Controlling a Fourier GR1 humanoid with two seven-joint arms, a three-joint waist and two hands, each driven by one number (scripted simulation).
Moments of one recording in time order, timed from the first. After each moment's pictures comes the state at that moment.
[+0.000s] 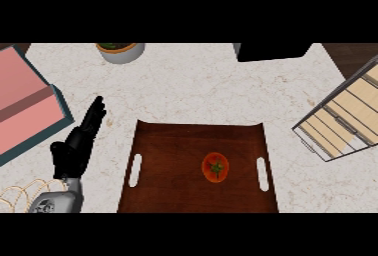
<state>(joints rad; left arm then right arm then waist) -0.09 0.11 0.02 -1.49 -0.11 0.01 0.02 0.72 -0.73 -0.04 -2.37 0.16 0.04 -0.27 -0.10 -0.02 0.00</state>
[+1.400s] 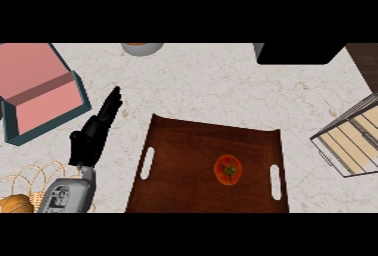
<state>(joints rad) -0.18 0.09 -0.02 -1.46 -0.14 -0.02 0.03 0.43 -0.97 -1.04 -1.92 -0.56 0.32 -0.05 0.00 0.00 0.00</state>
